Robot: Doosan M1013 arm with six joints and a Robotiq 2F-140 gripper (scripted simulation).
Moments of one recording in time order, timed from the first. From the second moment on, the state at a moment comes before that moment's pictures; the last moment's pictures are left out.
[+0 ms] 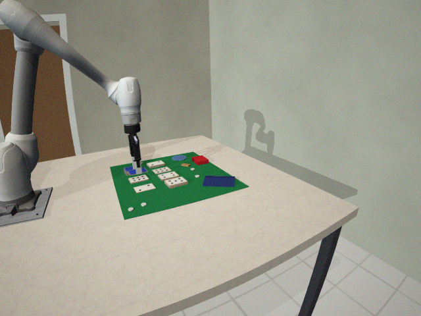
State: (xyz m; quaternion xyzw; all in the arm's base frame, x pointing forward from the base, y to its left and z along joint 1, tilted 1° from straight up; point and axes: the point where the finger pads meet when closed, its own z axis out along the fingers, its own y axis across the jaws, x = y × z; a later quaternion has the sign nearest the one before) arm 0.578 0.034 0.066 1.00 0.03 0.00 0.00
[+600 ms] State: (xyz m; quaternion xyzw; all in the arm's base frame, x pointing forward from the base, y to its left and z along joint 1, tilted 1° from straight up) arm 0.579 0.034 0.040 1.00 0.03 0.00 0.00
